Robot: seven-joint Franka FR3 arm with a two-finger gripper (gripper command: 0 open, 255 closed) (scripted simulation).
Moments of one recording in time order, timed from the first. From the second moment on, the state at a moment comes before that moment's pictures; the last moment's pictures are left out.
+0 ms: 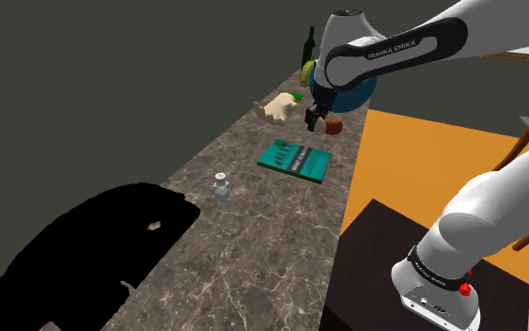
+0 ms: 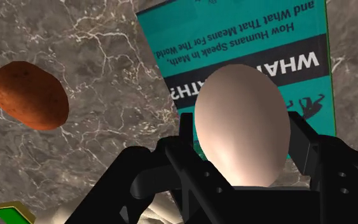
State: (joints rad) arm -0.14 -0.32 0.02 -2.35 -0.13 2.19 -0.10
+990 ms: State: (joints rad) arm -0.27 -0.21 -0.24 -2.24 -0.11 2.23 -0.50
